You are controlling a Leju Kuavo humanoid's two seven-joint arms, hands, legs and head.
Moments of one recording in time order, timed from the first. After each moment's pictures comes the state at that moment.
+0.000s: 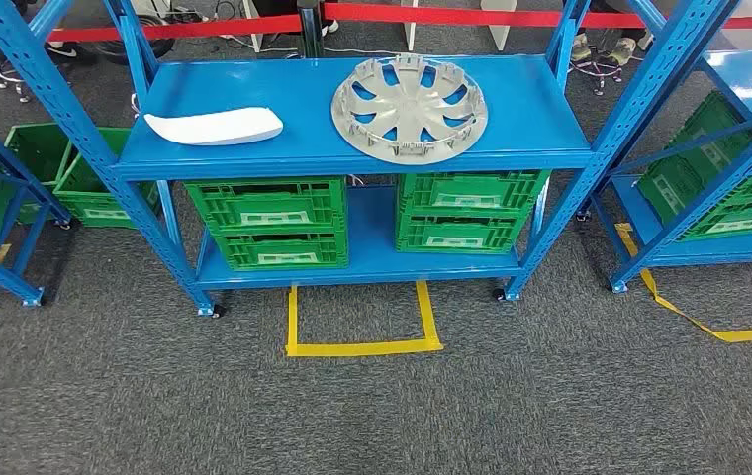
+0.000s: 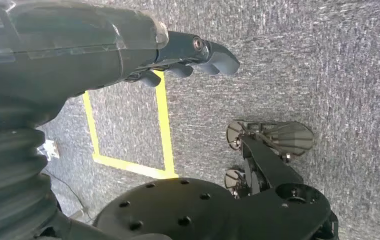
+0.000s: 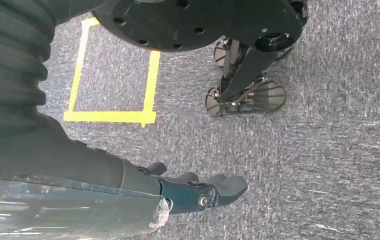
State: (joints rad) left arm 0.09 -0.03 -0.13 -0.37 0.03 0.10 0.03; right arm 0.08 0.01 0.11 -0.36 -0.17 -0.10 0.03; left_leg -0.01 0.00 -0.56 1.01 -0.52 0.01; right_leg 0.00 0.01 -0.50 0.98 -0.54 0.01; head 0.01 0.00
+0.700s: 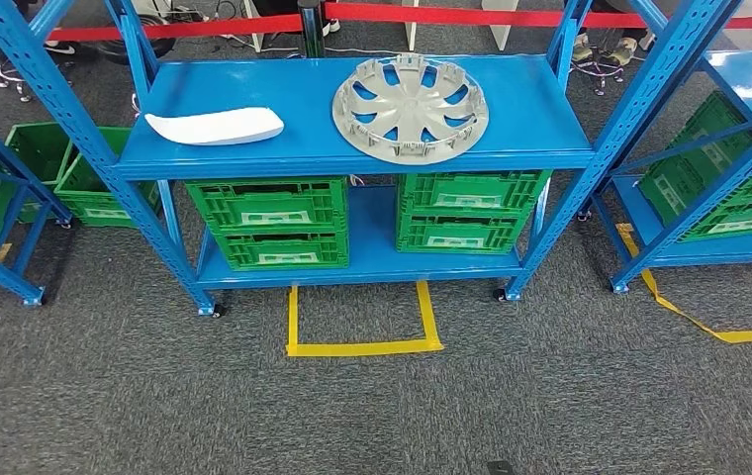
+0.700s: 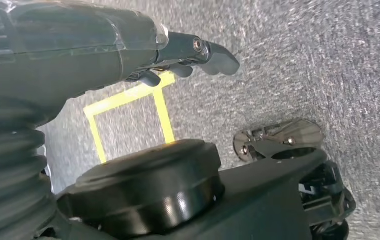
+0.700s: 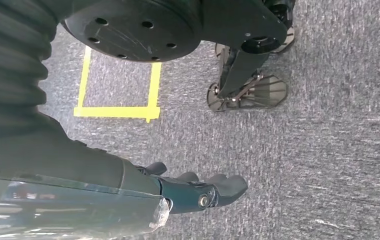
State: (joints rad) left arm 0.00 -0.06 -0.51 -0.34 0.07 0.29 0.13; right arm -0.02 -0.03 0.50 -0.33 -0.51 -0.28 0.09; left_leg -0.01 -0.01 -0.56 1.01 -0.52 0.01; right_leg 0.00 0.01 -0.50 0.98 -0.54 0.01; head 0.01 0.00
